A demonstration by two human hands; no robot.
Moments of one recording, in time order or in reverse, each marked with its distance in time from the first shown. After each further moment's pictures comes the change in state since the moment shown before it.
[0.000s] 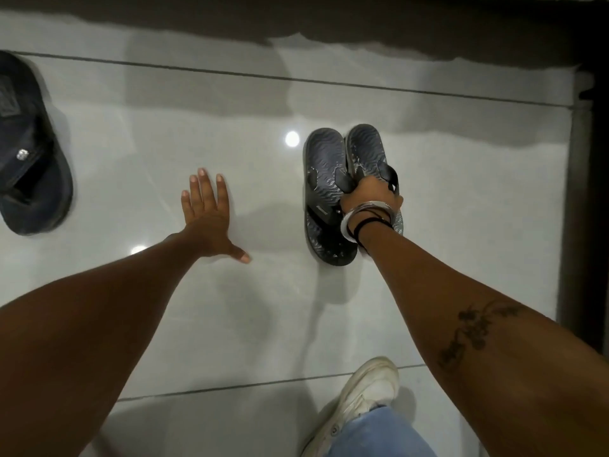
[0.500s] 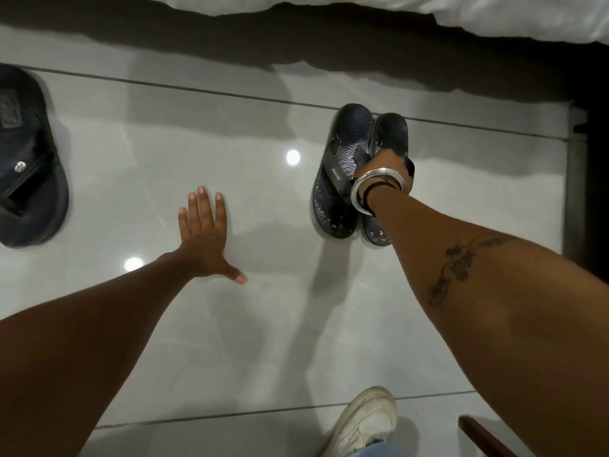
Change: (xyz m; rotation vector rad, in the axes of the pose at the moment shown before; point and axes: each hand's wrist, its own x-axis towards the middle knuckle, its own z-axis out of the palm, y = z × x) left_hand -0.013 0.008 -0.010 0.039 -0.001 0.011; right_hand 0.063 -0.036 -0.041 0.047 0.115 0.048
